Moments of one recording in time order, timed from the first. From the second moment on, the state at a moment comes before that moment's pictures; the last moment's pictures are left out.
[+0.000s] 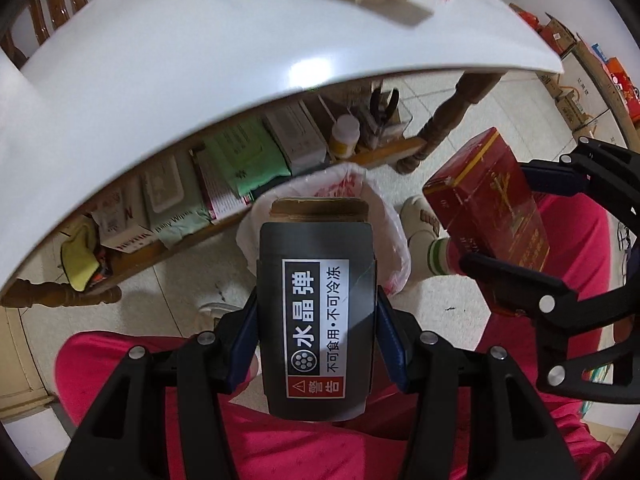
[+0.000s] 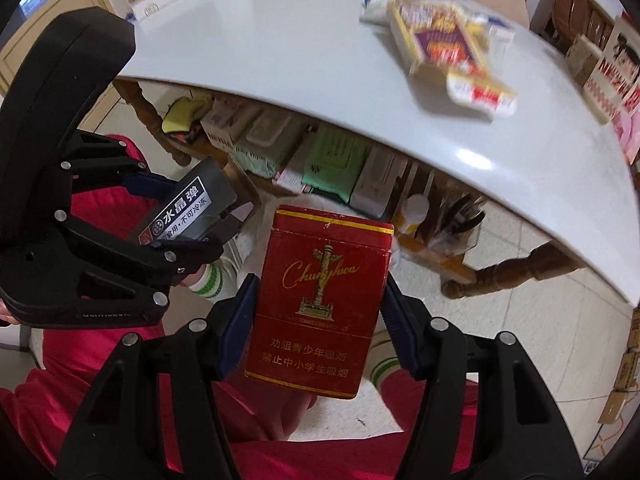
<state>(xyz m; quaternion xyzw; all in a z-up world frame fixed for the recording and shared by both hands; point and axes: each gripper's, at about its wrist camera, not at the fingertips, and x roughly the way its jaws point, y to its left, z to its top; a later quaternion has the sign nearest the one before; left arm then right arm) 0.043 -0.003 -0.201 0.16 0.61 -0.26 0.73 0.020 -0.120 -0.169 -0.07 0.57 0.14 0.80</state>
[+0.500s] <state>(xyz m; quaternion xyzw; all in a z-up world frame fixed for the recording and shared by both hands) 0.068 -0.017 -0.287 0.17 0.66 -0.25 0.68 0.040 -0.125 -0.266 -0.05 0.62 0.13 0.77</state>
